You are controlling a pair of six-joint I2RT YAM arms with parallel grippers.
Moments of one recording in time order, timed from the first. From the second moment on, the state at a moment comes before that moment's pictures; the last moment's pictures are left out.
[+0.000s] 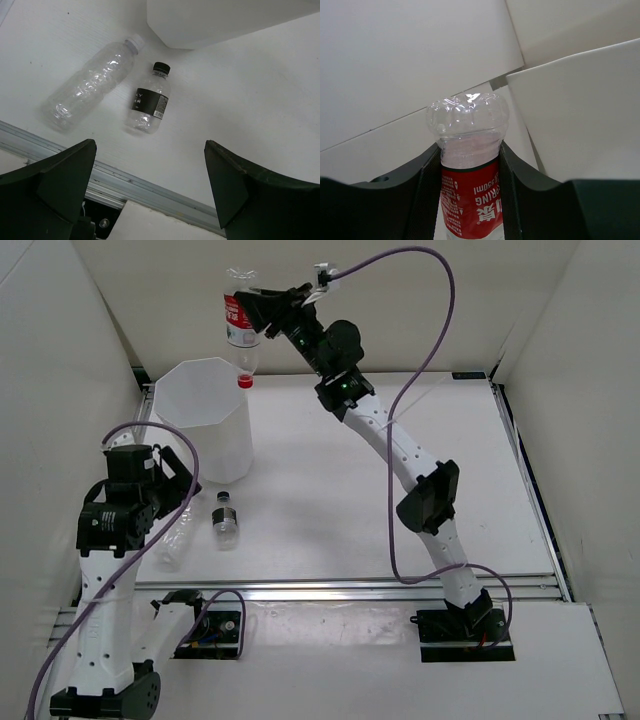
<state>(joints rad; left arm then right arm) -0.04 0.87 1.29 -1.16 -0.19 -0.57 0.75 2.29 2.54 0.36 -0.14 0.56</state>
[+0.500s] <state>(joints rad) -0.04 0.83 1.16 -1.22 -0.17 -0.63 0.79 2.52 2.57 0.52 -0.12 0.66</state>
